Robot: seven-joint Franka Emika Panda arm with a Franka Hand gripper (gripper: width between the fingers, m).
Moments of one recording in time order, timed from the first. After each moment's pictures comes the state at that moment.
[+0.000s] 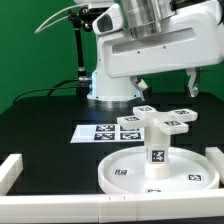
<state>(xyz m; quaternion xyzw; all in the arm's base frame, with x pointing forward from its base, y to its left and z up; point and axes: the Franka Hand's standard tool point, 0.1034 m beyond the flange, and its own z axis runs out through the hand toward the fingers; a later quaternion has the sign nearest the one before) 0.552 0.048 0.136 -0.96 0.26 0.03 0.10</state>
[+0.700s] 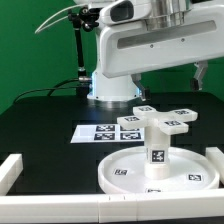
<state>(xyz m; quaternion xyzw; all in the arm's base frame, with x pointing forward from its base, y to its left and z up) 0.557 0.048 0.140 -0.99 -0.09 0.00 0.07</state>
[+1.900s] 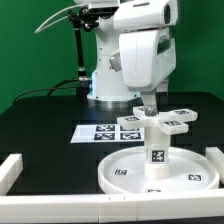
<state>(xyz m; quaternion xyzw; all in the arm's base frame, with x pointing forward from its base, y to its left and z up) 0.561 0.029 0.120 -0.82 -0.56 -0.04 0.01</state>
